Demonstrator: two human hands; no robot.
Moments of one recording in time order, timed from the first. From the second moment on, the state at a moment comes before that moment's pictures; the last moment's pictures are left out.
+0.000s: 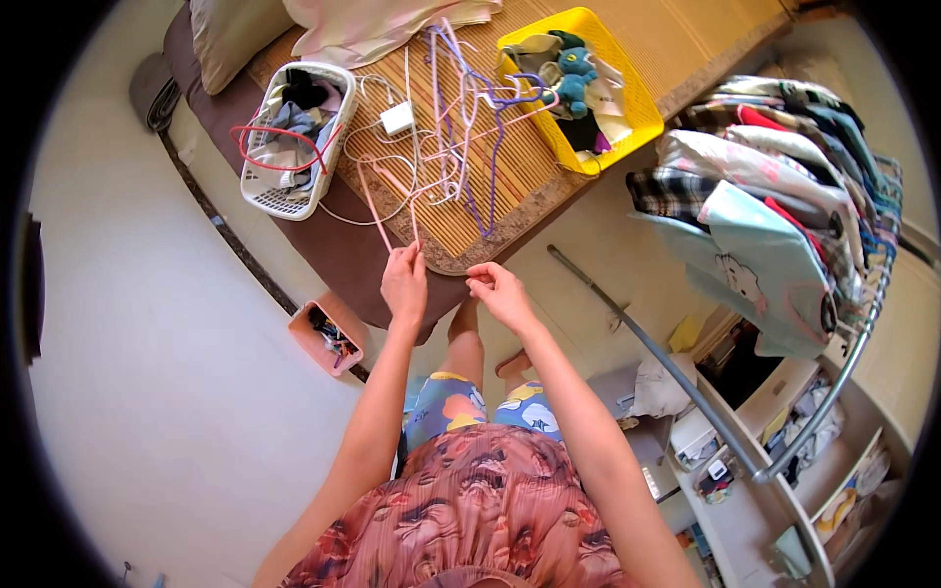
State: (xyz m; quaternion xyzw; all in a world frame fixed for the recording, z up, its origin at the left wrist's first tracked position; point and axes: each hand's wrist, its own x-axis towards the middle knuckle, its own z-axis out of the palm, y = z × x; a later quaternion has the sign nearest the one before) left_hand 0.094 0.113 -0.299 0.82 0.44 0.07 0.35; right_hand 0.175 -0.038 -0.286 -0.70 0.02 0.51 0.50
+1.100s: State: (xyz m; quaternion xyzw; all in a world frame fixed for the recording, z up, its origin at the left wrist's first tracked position) left_hand 0.050 0.063 -0.197 0.95 0.26 0.04 0.18; right_hand 0.168 -0.011 -0.271 -0.65 0.12 0.38 0.65
